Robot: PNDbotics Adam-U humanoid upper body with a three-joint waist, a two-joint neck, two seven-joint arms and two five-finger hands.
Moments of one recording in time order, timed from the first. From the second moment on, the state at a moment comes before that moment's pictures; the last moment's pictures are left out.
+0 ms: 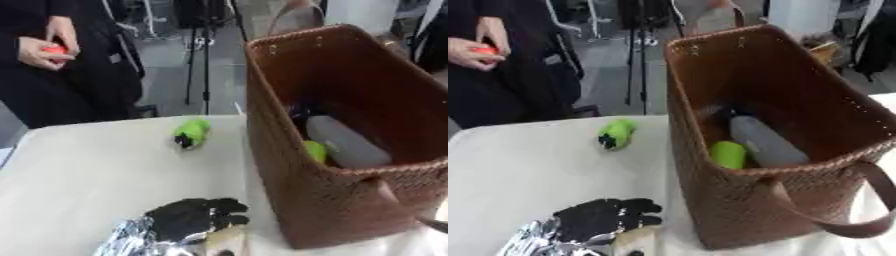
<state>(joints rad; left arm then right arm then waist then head) -0.40 0.23 -0.18 -1.66 -1.06 -0.50 -0.60 -0.11 -0.13 -0.17 -1.99 0.46 -0.43 -0.78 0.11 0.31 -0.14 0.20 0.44</state>
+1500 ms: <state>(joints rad) -0.40 0.24 -0.18 -1.67 -0.99 -0.46 -0.64 -0.11 -0.13 -0.17 -1.99 0.45 -0.43 -0.79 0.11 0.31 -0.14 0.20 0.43</state>
